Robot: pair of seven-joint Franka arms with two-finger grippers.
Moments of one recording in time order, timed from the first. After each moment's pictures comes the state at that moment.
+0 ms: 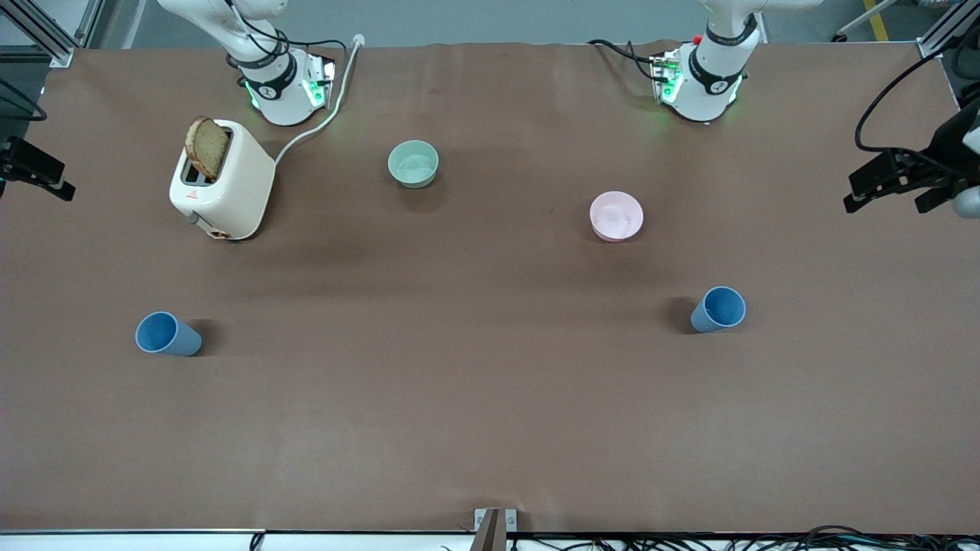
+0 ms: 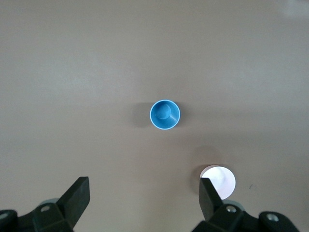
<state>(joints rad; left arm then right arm) -0.06 0.04 0.00 -1.49 -0.04 1.56 -0.04 -0.07 -0.03 -0.05 -1.53 0.01 1.52 -0.09</state>
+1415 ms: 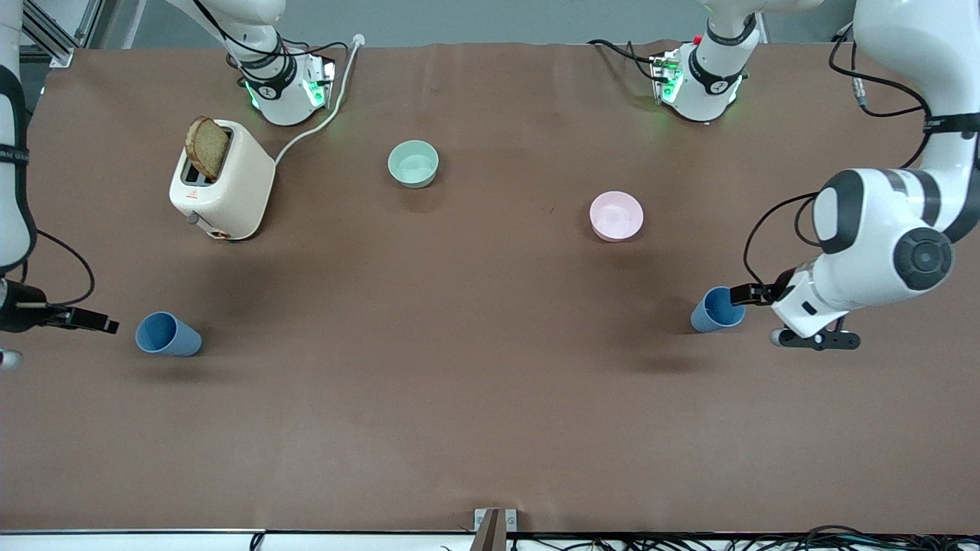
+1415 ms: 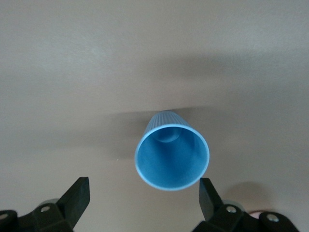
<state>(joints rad) -0.06 0.35 -0.02 -1.85 -0.04 2.08 0.01 -0.28 0.51 -0.05 -1.55 0.19 1.98 -0.27</state>
